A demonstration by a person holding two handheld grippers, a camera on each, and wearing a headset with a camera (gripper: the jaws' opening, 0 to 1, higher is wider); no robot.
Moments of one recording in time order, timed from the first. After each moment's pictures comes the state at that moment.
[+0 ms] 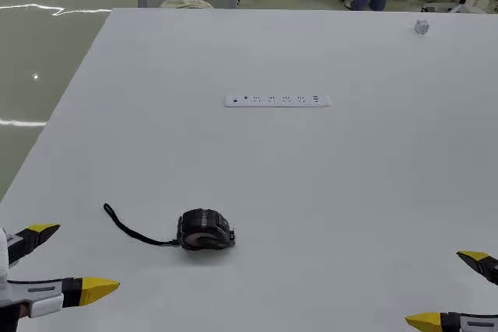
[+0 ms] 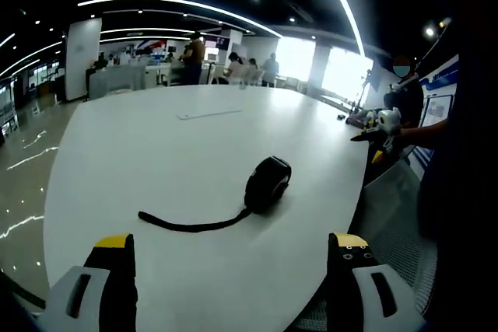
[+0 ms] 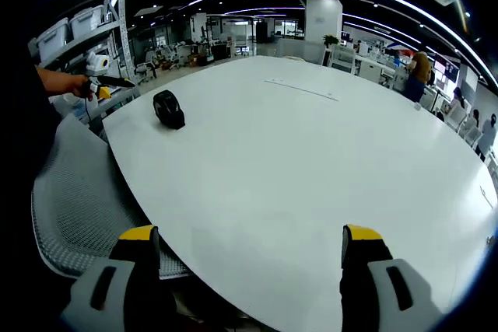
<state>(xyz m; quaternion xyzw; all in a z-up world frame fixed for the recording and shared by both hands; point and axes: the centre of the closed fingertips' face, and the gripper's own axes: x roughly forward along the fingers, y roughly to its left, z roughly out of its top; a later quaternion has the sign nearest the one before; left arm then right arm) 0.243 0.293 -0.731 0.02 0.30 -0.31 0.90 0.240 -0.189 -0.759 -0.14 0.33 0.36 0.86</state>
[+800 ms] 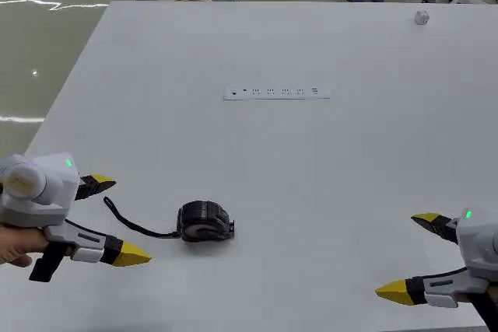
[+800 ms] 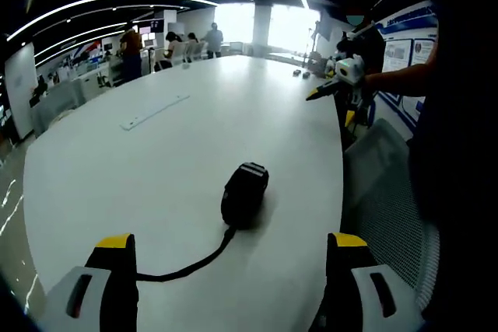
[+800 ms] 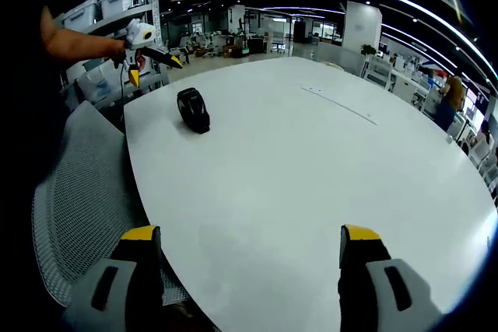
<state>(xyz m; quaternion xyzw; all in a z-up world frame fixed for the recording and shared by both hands) 0.279 0.238 -0.725 0.14 0.33 -0.43 0.83 0.263 -0.136 -0.751 -0.18 0.32 0.44 0.82</state>
